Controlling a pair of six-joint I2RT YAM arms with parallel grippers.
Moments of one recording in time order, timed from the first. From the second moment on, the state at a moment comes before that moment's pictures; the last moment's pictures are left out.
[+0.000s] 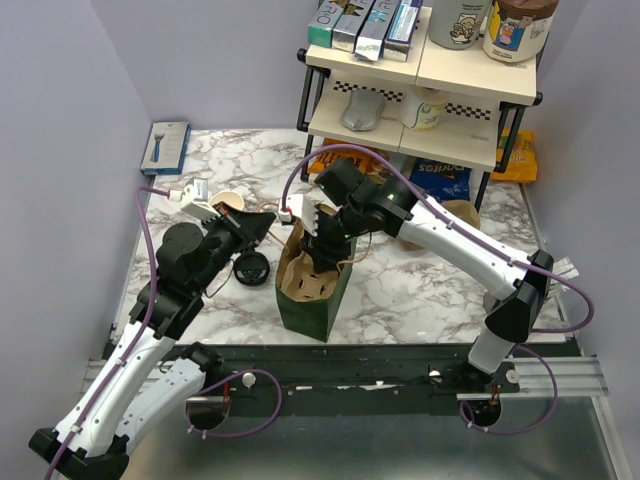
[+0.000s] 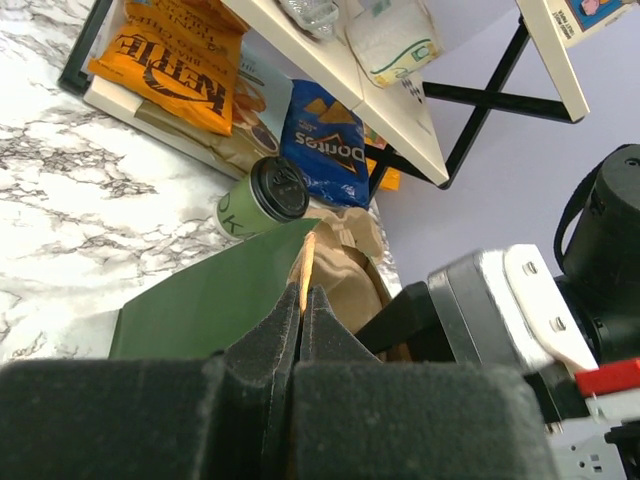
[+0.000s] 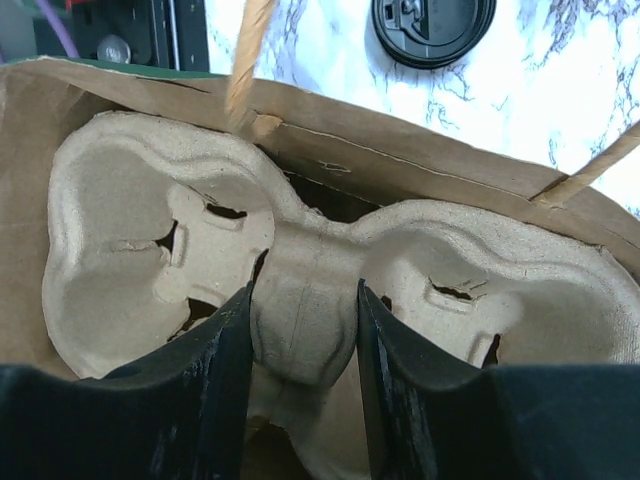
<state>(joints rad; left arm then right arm) -0.50 0.66 0.82 -0.23 0.00 -0.85 0.94 1.72 1.79 -1.05 -0.43 -0.46</state>
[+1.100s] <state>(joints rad) -0.51 0.68 0.78 -0.18 0.01 -0.88 0.94 1.57 1.53 -0.89 -0.59 -0.53</state>
